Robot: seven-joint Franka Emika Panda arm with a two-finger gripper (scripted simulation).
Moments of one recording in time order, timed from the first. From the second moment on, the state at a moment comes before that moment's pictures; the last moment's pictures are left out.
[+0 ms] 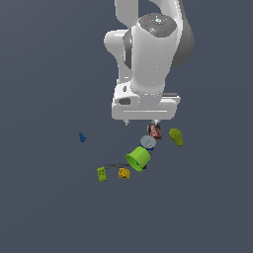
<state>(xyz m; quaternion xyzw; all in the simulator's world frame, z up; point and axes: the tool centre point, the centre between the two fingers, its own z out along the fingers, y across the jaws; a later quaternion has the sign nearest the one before) 0.007 0.051 0.255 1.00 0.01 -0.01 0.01</state>
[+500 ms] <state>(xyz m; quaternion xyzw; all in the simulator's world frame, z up) -0.001 0.084 0.170 1.00 -0.07 0.00 0.00</state>
